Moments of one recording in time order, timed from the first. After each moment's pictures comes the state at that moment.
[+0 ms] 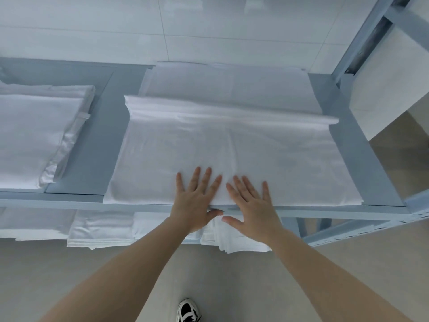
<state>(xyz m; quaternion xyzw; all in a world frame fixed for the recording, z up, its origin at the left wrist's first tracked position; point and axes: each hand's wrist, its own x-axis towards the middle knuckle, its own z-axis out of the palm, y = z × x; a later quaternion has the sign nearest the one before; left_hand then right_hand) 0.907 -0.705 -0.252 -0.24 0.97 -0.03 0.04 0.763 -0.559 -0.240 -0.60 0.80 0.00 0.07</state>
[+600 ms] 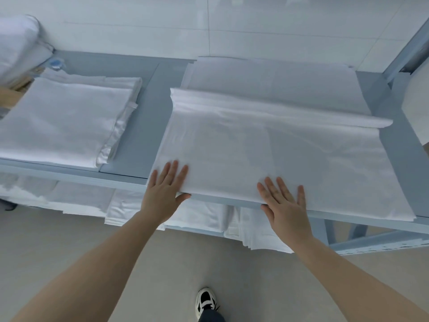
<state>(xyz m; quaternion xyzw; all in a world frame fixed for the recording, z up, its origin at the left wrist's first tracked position) 1.045 -0.778 -0.247 -0.39 0.92 0.02 0.02 0.789 -0.561 -0.256 -0.59 0.80 -0.10 -0.07</state>
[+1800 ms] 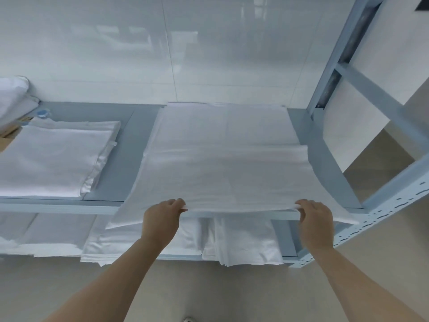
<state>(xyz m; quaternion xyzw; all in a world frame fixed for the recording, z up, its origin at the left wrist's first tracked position) 1.003 -0.662 -0.142 -0.35 0.92 0.06 -0.17 0.720 -0.424 -0.164 -0.37 0.89 -0.23 -0.15</state>
